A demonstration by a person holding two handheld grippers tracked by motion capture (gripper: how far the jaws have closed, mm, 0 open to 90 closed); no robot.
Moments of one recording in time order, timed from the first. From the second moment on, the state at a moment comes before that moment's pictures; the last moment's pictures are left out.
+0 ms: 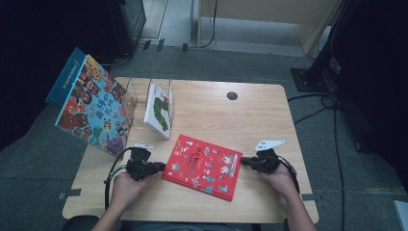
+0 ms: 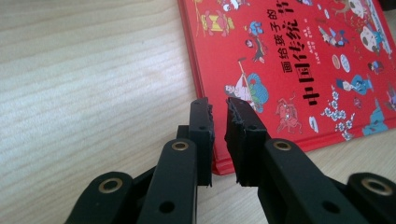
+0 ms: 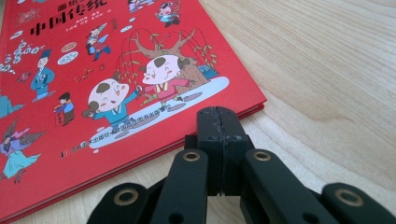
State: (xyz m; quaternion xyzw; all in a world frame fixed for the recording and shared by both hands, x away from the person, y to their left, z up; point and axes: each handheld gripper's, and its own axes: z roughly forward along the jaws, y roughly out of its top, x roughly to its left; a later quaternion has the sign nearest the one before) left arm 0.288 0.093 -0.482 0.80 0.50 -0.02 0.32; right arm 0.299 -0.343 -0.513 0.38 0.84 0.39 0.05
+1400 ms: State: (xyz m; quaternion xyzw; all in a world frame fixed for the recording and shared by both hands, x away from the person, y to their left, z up) left arm 0.294 0.077 -0.496 0.79 0.51 0.00 0.34; right arm 0.320 -0.351 -0.513 0.45 0.80 0.37 0.11
